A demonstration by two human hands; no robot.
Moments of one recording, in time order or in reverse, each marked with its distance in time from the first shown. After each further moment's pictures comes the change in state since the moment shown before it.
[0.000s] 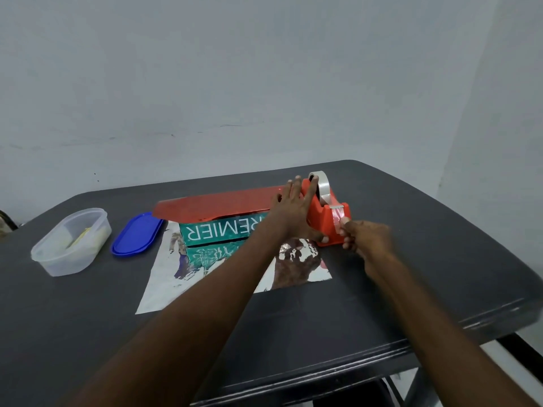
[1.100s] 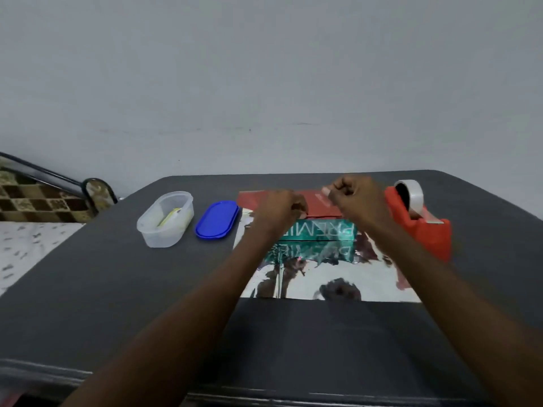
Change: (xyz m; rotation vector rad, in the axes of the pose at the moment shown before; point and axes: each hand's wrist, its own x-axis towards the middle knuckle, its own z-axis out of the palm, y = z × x) left_hand -0.107 -0.127 -0.053 -0.118 0.378 -0.201; right_hand -0.031 -0.059 0.150 -0.352 -0.390 -0.694
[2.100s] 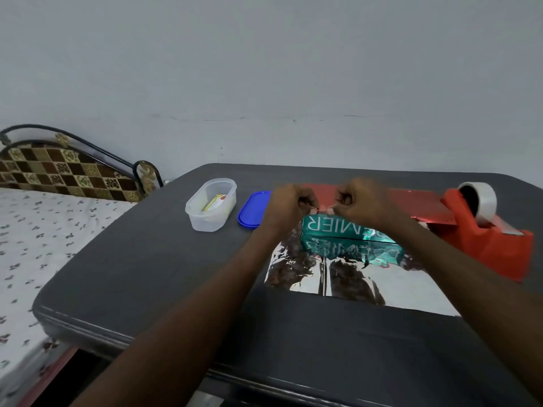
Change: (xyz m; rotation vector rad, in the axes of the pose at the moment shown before) left_hand -0.029 -0.064 -0.017 -0.182 0.112 -0.167; right_hand 0.027 -0.008 0.067 -0.491 -0.402 -0.283
